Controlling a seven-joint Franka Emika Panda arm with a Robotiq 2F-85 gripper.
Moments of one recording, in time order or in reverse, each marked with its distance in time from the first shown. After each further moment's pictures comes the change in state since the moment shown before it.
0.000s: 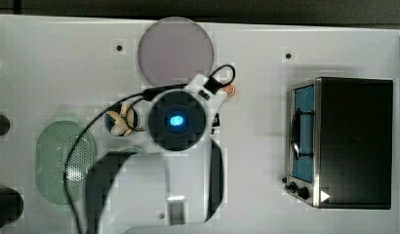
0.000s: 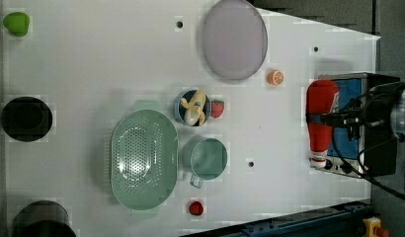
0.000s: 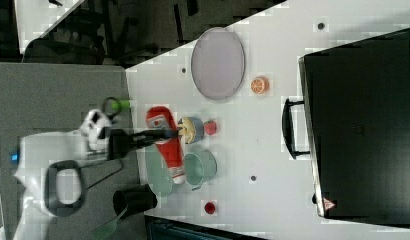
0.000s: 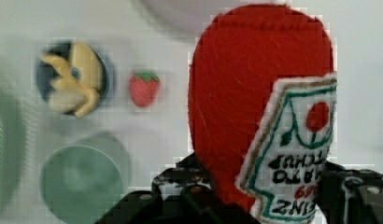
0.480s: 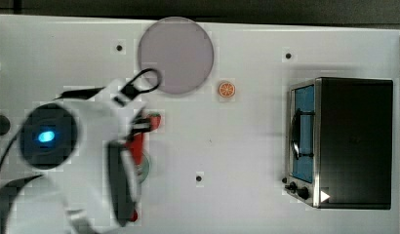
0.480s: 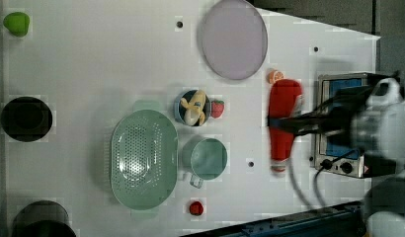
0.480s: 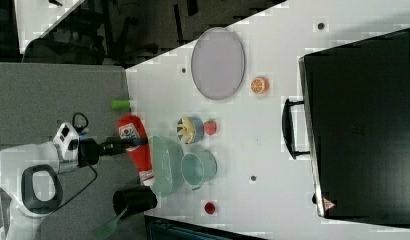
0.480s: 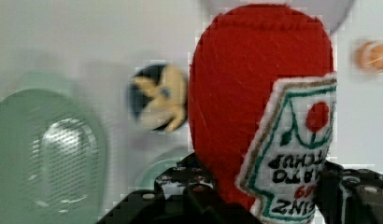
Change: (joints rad) arm 0.034 0.037 0.244 0.053 0.010 0.002 0.312
